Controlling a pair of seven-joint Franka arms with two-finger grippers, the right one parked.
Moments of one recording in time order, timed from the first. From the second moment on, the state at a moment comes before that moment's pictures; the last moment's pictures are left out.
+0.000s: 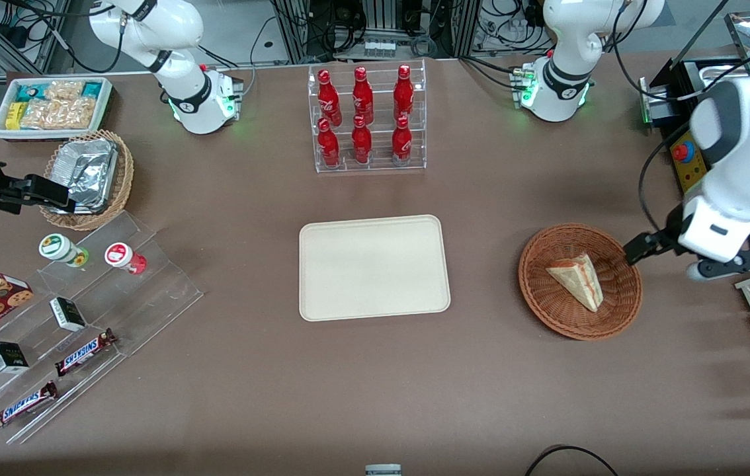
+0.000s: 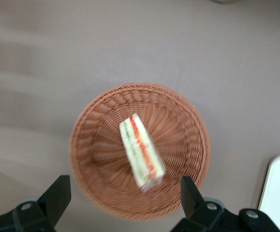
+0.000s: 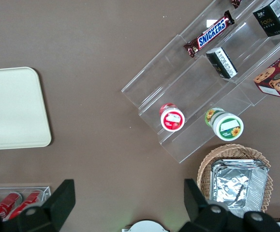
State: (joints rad) arm -0.04 0.07 0.00 -1.97 0.02 2.14 -0.37
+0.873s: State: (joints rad) arm -0.05 0.20 -0.04 -2.15 0.02 2.41 -0.82
